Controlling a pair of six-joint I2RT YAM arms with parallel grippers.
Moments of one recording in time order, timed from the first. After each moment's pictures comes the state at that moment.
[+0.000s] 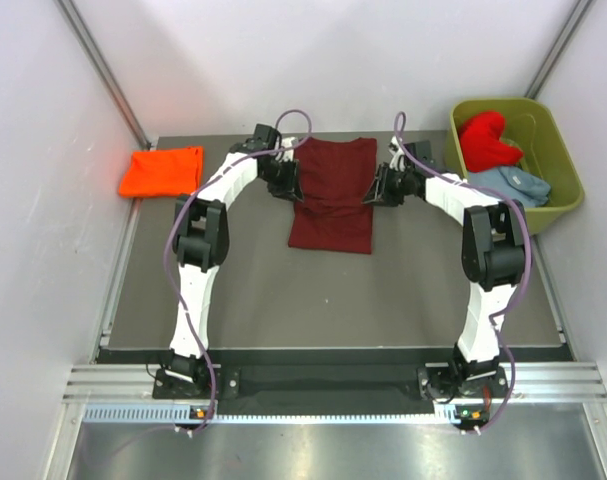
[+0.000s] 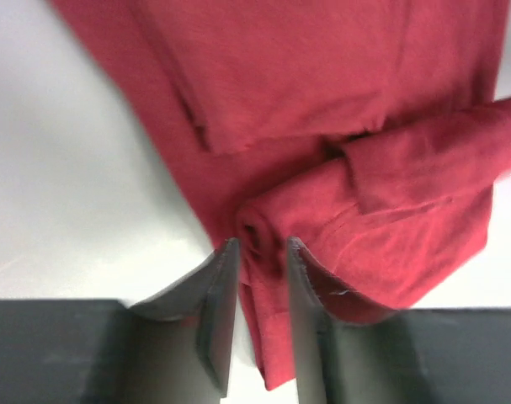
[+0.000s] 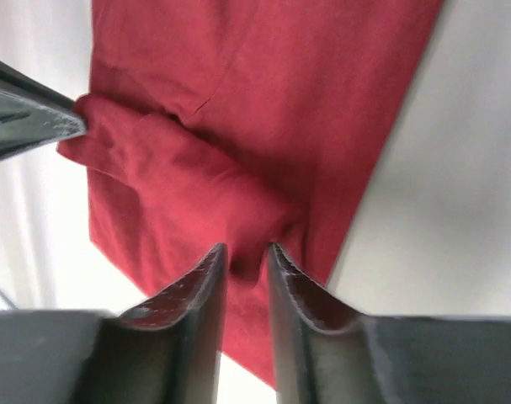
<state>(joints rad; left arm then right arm) -0.29 2.38 2.09 -0.76 0.47 -0.19 0.21 2.00 1.45 -0.30 -0.47 0.42</state>
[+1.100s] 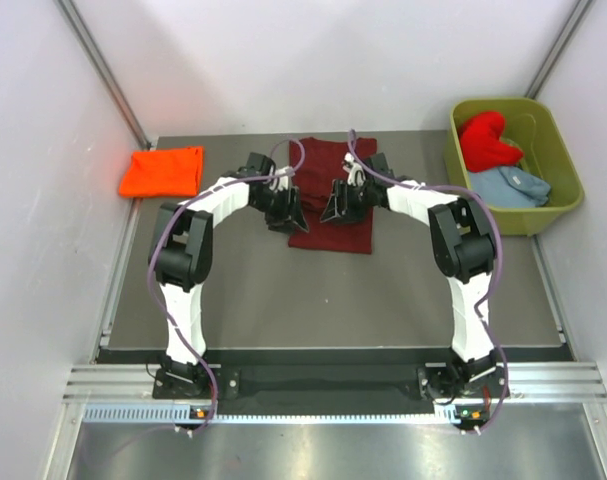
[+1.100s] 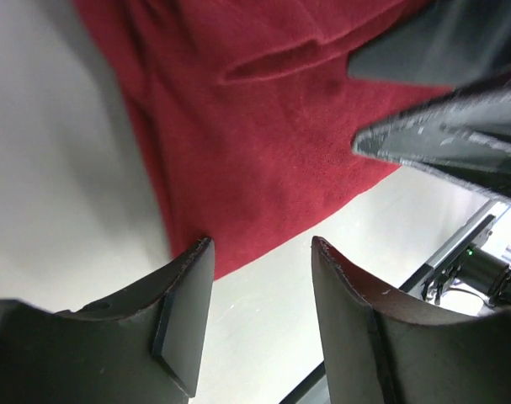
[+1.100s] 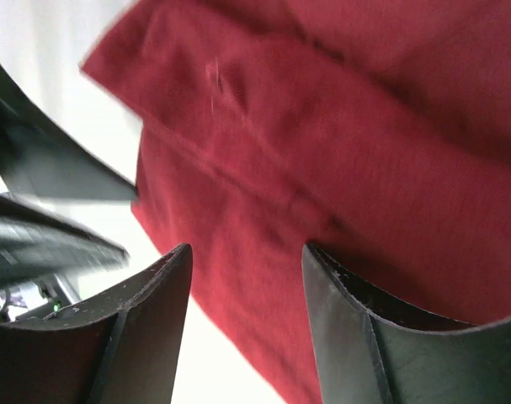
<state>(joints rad) -0.30 2.07 1.54 -0.58 0.60 -0.32 0.40 2.15 1.52 -0.26 -0.59 0.44</state>
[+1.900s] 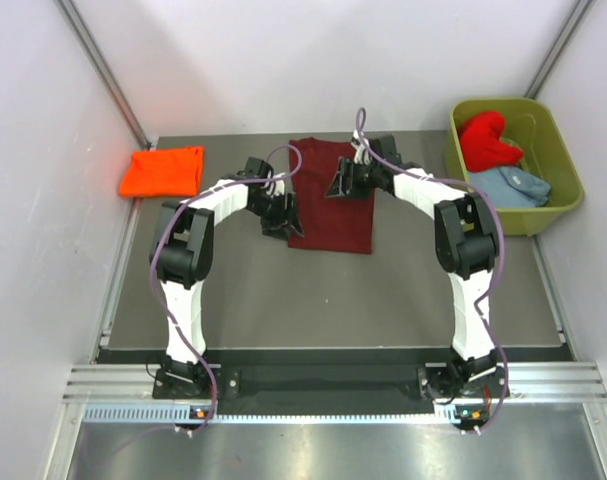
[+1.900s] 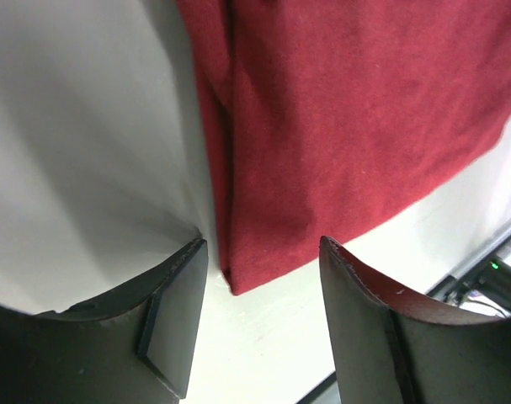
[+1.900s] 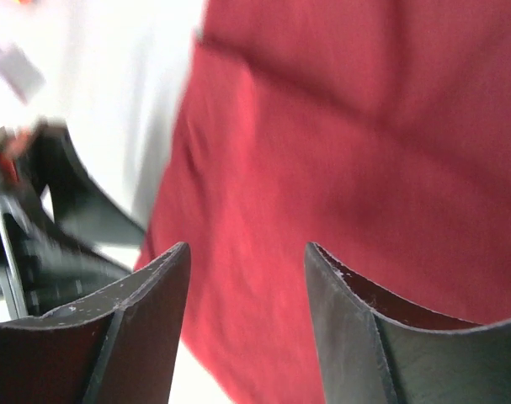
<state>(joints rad) -0.29 2.11 1.52 -0.59 0.53 -0.31 0.34 2.20 1.70 -0.23 -0.53 0.39</state>
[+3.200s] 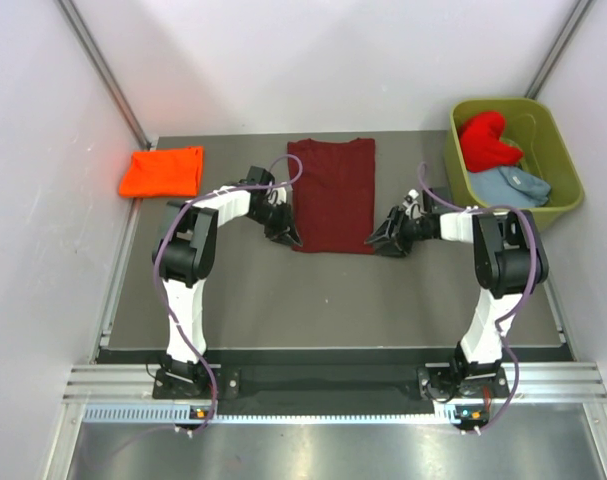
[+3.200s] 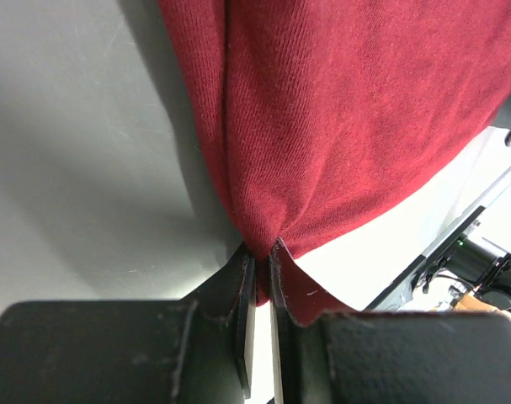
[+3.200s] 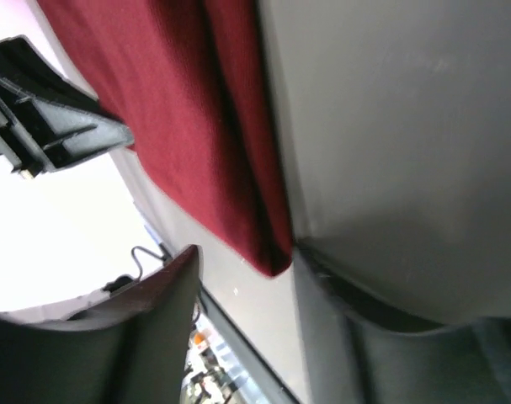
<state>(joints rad) -0.30 2.14 1.46 -0.54 0.64 -0.36 0.11 1.91 0.98 -0.11 -0.81 0.69</state>
